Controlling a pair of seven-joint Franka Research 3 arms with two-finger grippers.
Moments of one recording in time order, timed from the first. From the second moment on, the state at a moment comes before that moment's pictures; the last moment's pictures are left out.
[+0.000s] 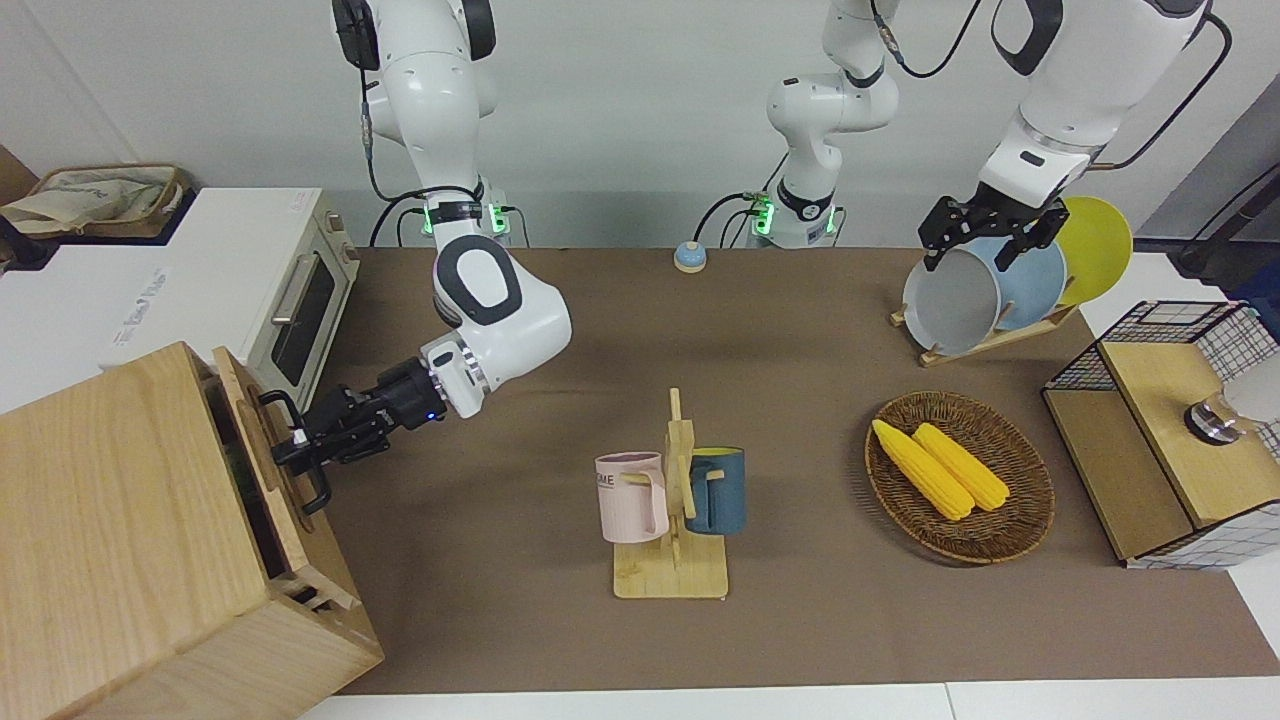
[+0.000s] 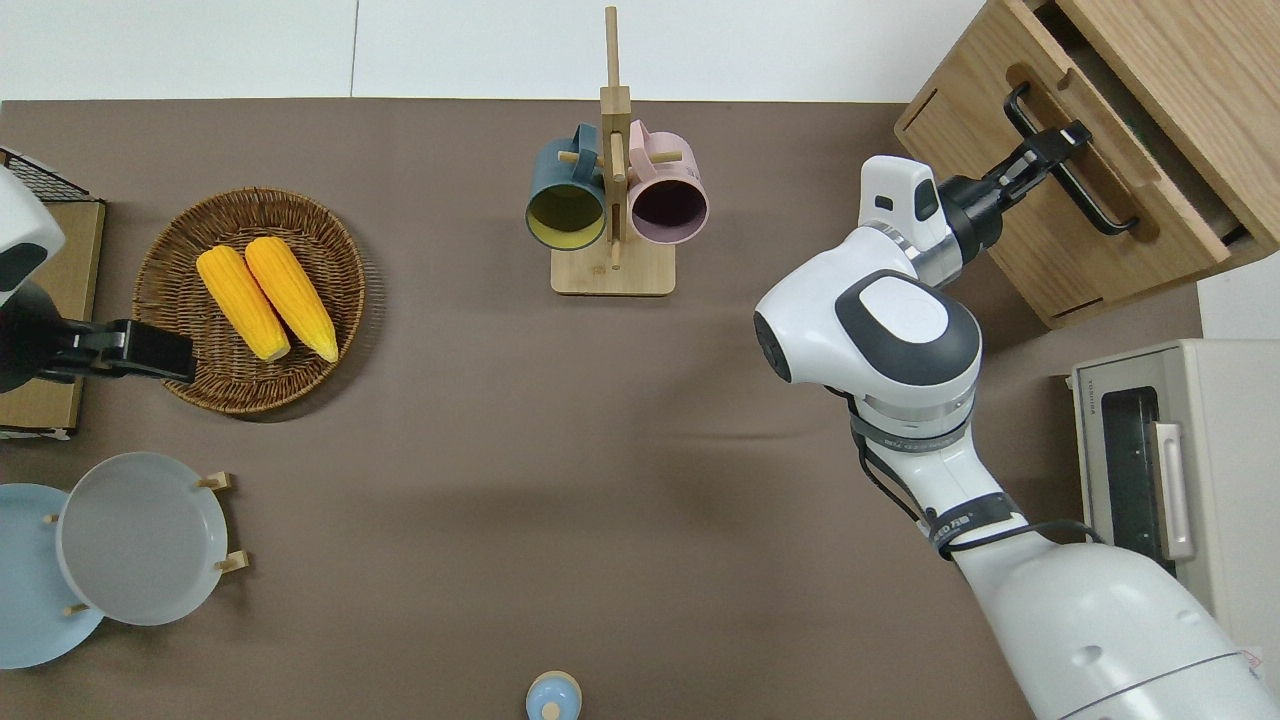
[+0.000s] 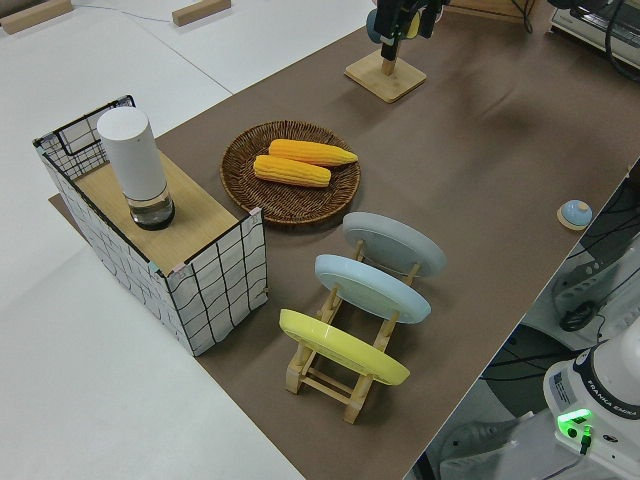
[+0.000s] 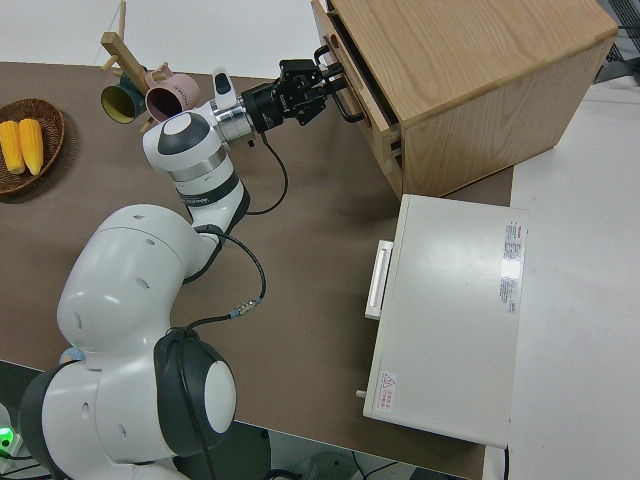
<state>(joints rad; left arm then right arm) 0.03 0.04 -0.06 -1.51 0.00 1.52 0.02 0.38 0.47 -0.11 -1.65 -1.66 1.85 0.47</state>
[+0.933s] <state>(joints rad) 0.03 0.04 -0.06 -1.51 0.00 1.52 0.02 0.39 0.47 -0.11 -1.65 -1.66 1.84 0.46</state>
